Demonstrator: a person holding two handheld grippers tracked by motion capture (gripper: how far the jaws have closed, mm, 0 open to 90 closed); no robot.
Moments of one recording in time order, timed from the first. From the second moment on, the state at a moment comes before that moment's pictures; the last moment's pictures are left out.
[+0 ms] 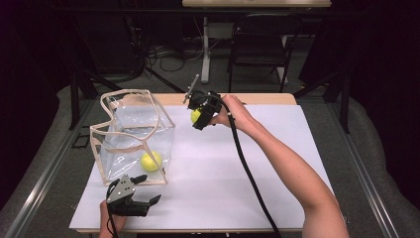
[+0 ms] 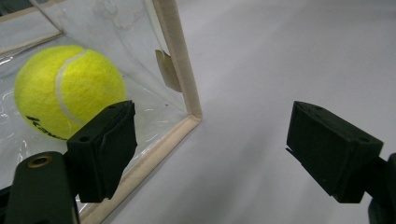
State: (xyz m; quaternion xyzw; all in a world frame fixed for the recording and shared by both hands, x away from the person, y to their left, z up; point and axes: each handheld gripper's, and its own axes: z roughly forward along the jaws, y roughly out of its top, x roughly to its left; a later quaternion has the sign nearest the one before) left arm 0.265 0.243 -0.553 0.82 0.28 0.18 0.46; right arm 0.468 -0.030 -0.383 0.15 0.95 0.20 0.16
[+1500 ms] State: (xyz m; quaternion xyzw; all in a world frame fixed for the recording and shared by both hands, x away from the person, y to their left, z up) left arm 0.265 0.243 -0.553 0.82 0.28 0.18 0.46; right arm 0.465 0.004 -0.360 0.13 0.95 0.24 0.18
